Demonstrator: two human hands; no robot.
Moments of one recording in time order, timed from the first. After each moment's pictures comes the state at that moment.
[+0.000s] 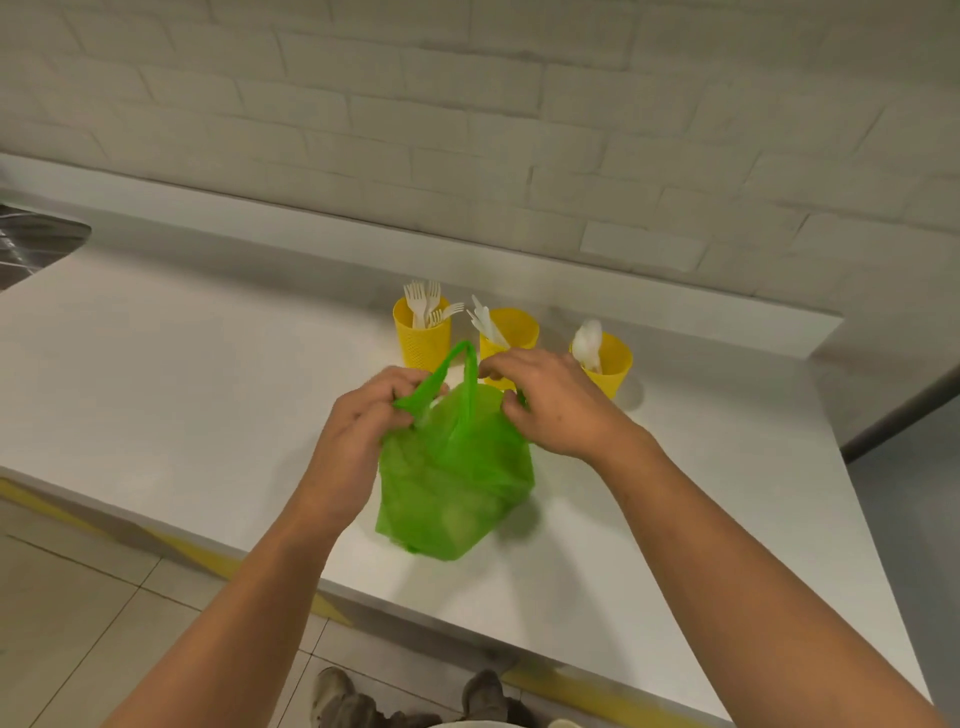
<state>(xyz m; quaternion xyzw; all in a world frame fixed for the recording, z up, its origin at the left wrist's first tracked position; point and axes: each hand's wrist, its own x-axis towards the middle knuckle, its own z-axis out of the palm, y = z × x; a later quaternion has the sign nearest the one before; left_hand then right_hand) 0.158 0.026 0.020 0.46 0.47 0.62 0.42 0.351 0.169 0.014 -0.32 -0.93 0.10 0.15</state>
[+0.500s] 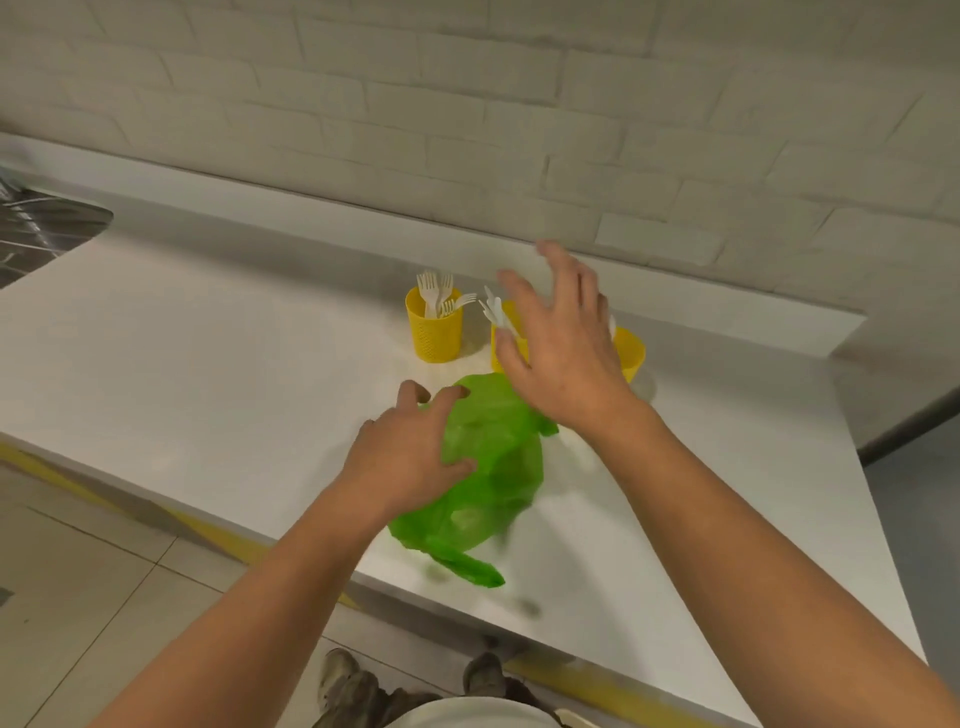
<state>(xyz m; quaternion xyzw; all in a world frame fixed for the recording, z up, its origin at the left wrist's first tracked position) 0.174 0.035 0.003 0.62 0.77 0.05 0.14 0.332 0.159 0.053 -0.38 -0.88 -0.03 0.28</state>
